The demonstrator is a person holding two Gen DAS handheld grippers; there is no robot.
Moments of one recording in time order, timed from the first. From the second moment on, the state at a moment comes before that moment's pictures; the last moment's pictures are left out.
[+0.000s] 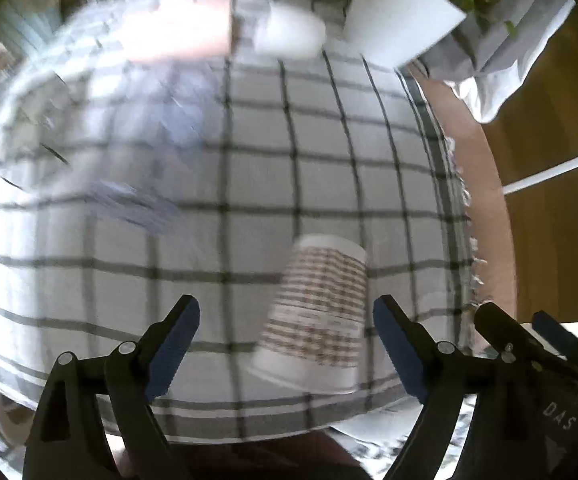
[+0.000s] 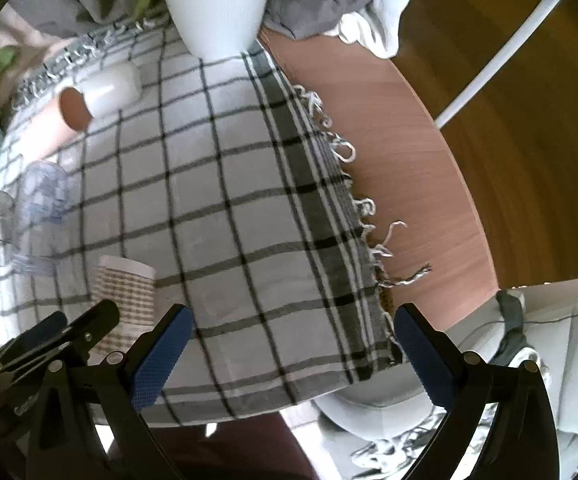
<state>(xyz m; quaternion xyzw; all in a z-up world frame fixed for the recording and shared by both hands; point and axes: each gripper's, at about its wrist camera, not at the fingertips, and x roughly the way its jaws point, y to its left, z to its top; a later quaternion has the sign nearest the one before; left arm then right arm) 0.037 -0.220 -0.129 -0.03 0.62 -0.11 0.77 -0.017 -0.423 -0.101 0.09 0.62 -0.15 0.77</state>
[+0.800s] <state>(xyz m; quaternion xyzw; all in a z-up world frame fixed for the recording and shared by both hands) 0.033 -0.126 -0.137 0.02 0.62 0.01 0.79 0.040 -0.350 -0.151 0.18 0.64 0.00 0.75</state>
